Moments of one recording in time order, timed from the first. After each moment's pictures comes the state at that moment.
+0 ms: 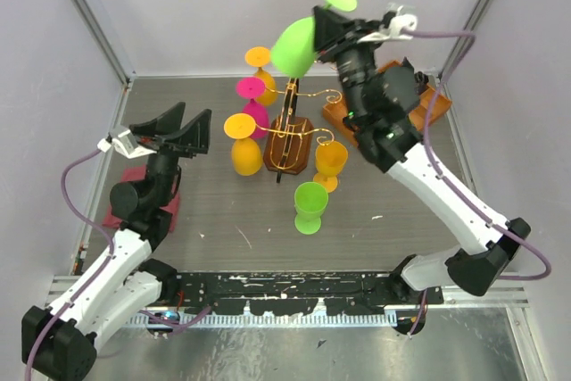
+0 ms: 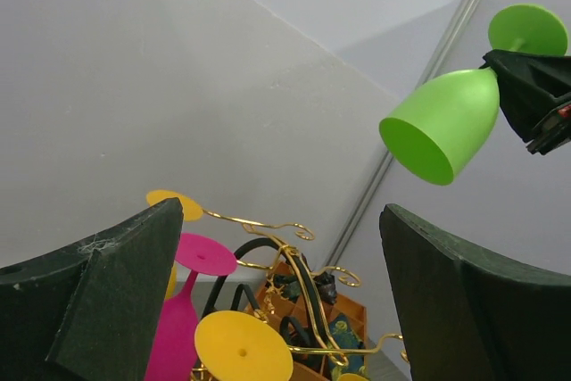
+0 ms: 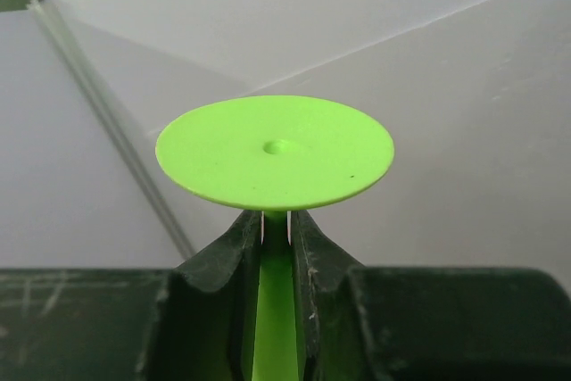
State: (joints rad) left arm -0.42 0.79 0.49 0.95 -0.08 -0.51; right arm 0.77 1.36 1.53 0.44 0.42 0.25
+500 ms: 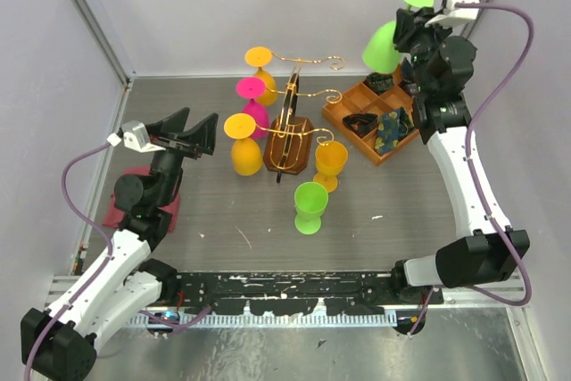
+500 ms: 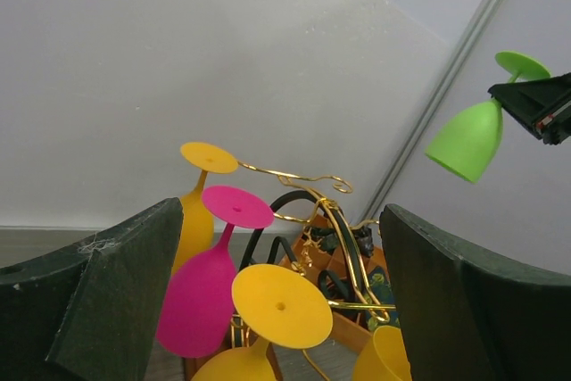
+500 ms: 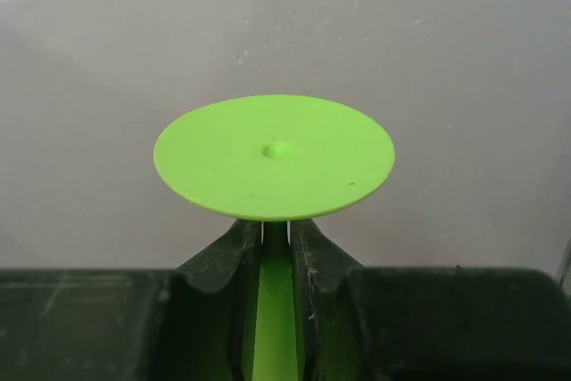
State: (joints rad) left arm -0.42 0.77 0.52 0.75 -0.07 -0.44; right arm 0.12 1.37 1.52 0.18 0.05 0.22
